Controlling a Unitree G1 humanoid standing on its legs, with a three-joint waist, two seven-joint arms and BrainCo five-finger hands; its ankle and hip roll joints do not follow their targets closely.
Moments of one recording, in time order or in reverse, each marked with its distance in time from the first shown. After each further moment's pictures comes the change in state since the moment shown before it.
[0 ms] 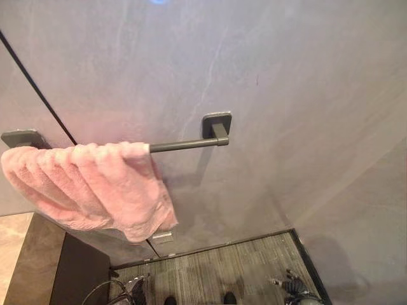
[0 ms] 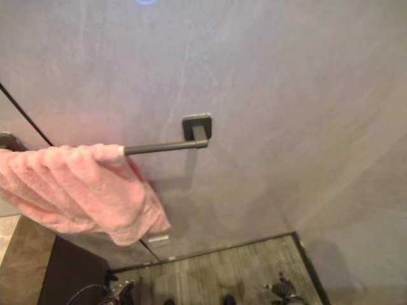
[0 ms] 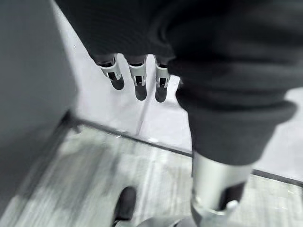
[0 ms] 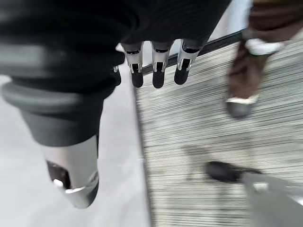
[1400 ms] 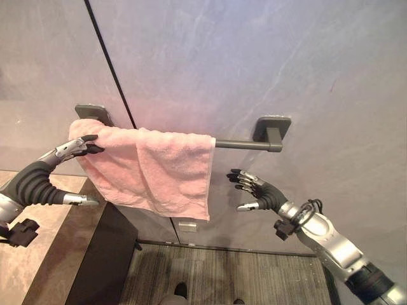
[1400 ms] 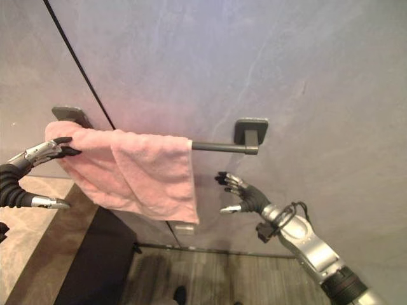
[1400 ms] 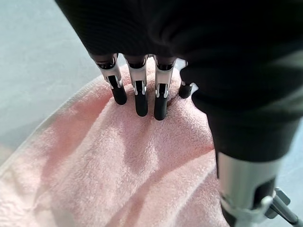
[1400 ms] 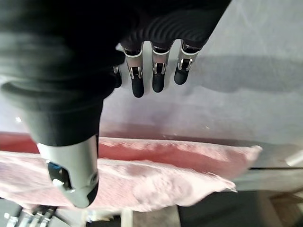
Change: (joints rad) left arm 0.642 0.808 1.176 -1.377 -0.919 -0.145 -0.368; right arm -0.219 -0.446 0.265 -1.119 0.227 0.102 0.327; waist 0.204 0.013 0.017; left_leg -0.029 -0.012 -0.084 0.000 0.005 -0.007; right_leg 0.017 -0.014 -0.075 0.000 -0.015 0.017
